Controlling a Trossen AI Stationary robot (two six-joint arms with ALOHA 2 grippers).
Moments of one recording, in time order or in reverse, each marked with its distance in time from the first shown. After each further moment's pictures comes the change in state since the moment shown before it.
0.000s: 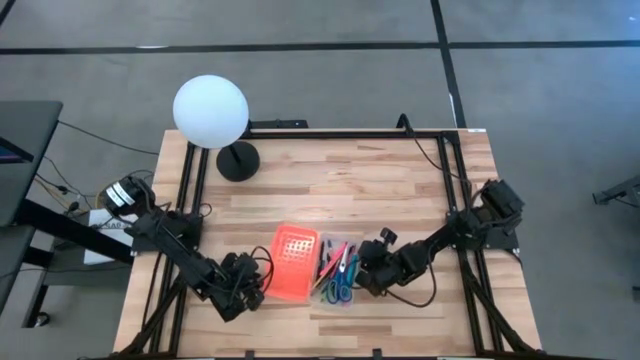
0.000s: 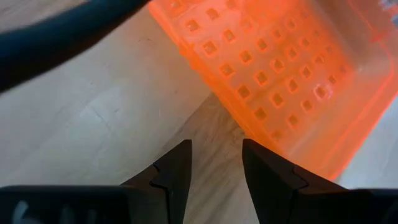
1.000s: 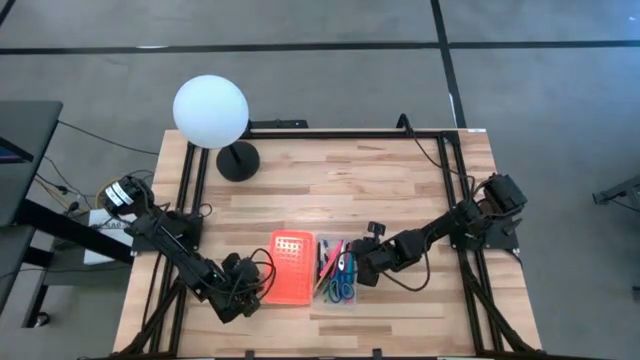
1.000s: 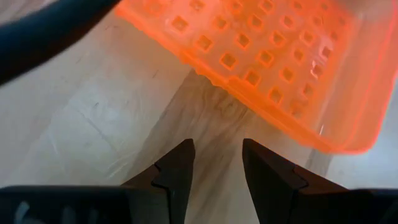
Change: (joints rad) left arm -0.019 -0.004 0.004 -0.050 0.103 0.148; right arm -0.071 -0.046 0.001 0.038 -0.236 -0.379
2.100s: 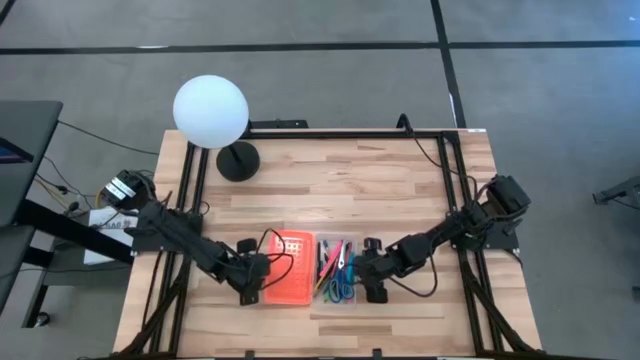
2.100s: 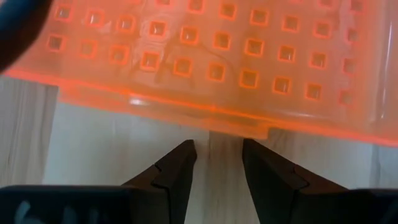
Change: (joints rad) left arm 0.257 -0.004 0.000 -0.031 0.176 0.678; right arm 0.074 -0.005 0.002 0.046 -0.287 -0.062
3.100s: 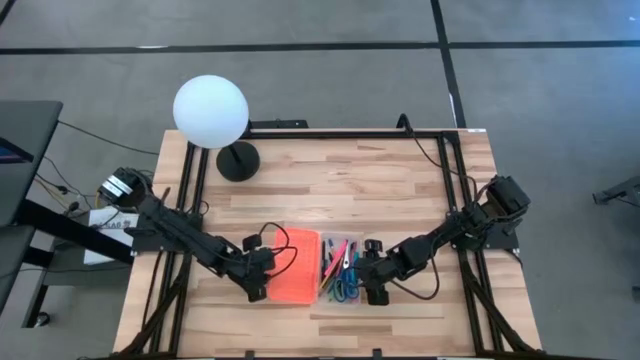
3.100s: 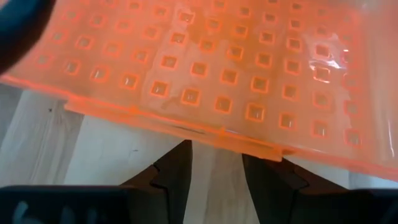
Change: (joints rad) left arm 0.021 -0.078 -0.011 0.165 -0.055 0.003; right arm 0.006 0.001 -0.001 -0.002 0.040 -0.003
